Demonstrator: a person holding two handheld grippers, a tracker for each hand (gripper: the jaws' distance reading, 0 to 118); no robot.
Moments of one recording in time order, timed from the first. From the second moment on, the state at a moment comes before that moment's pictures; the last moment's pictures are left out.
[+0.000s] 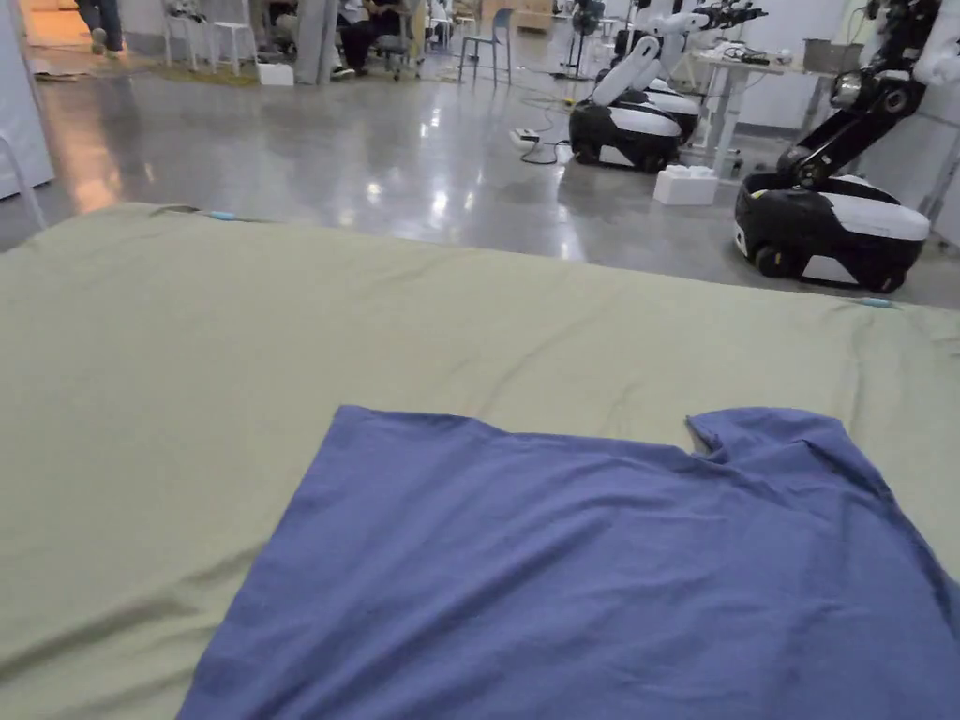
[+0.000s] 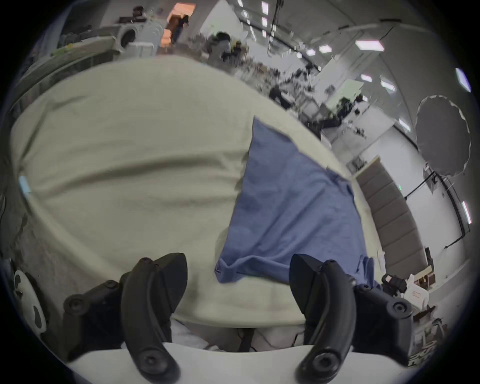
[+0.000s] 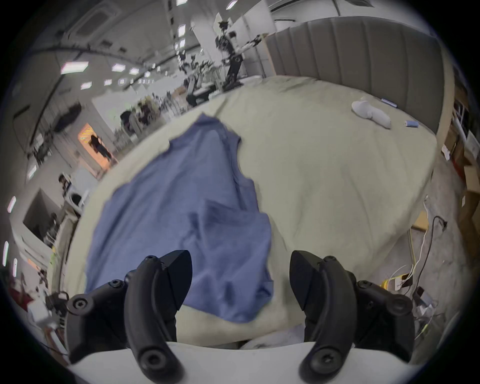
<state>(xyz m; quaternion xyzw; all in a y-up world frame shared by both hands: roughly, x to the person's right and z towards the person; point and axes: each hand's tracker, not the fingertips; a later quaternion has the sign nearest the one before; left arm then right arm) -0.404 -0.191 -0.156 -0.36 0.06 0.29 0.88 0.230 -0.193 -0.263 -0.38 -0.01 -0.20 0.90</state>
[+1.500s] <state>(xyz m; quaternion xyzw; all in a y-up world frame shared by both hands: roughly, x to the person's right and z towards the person) -0.382 -0.228 -0.208 -0.43 0.02 0.31 0.85 0.231 -0.219 -0.280 -0.49 0.02 -0.09 0.87</state>
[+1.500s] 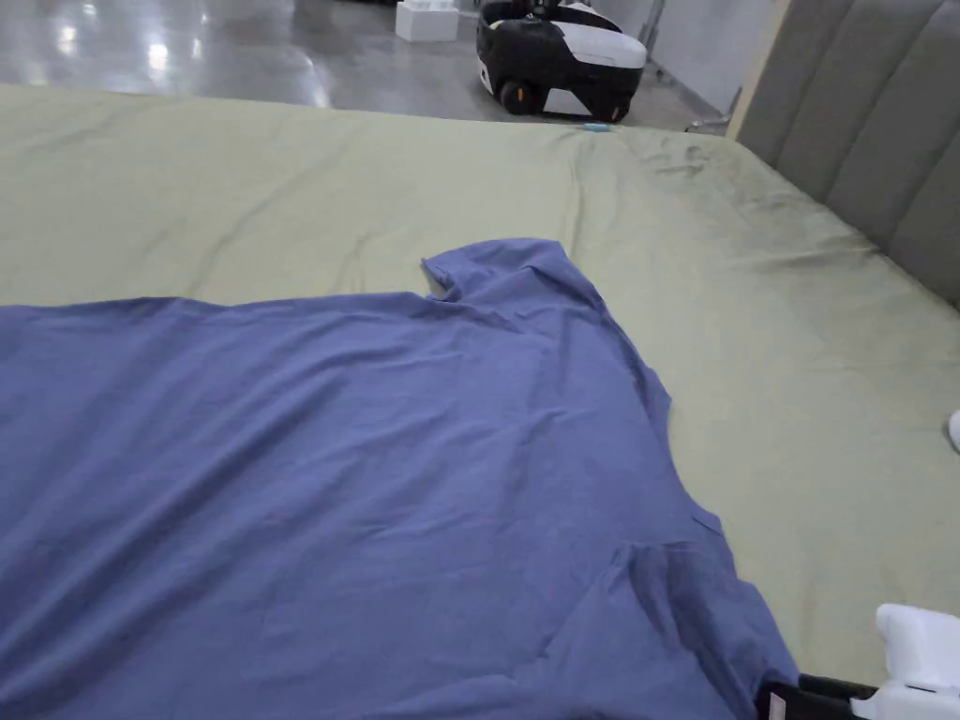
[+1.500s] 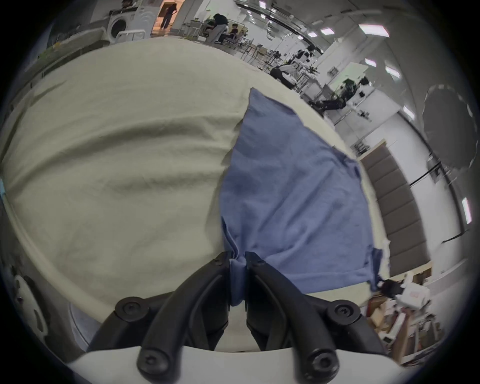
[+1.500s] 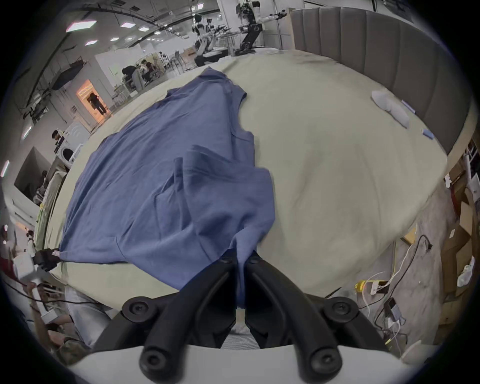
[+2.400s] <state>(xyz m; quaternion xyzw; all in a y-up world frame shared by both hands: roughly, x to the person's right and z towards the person) -0.422 -0.225 -0.472 -0.43 0.05 0.21 0.88 0.188 -0.217 -0.597 -0.46 0.00 -0.09 0.88</state>
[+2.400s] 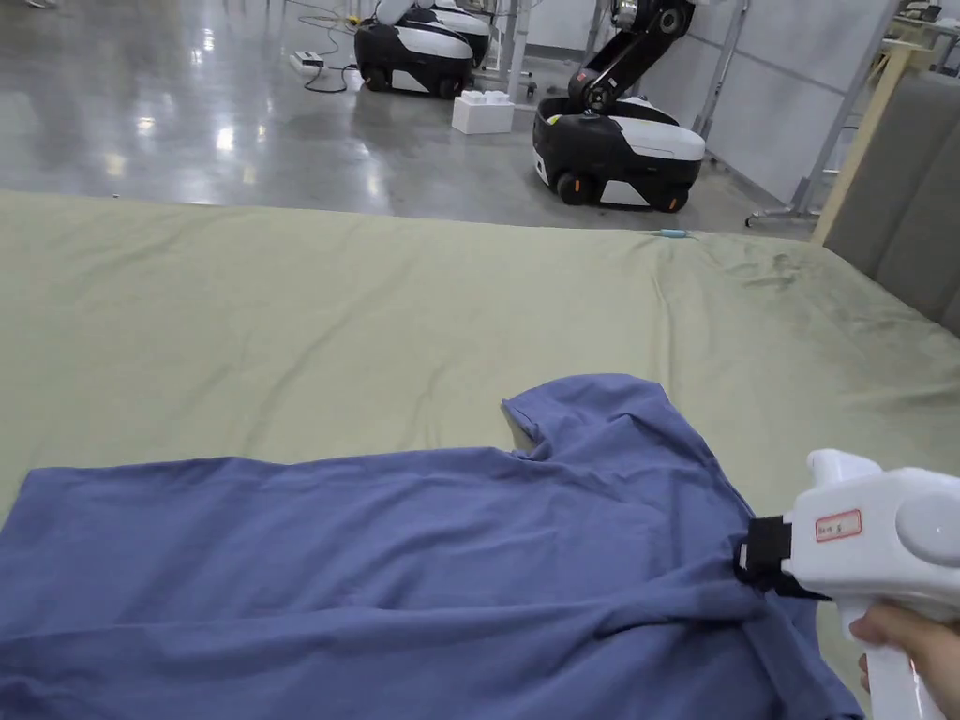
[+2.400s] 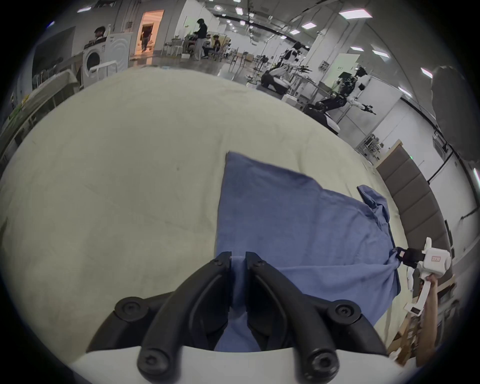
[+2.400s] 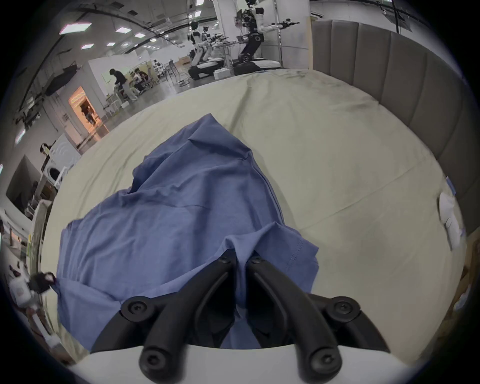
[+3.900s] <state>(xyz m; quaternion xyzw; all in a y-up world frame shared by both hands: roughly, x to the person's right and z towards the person) -0.370 -0.237 -0.392 -0.52 0.03 0.11 0.85 0.225 -0.175 -0.462 -0.47 0.02 -0.12 0.88</state>
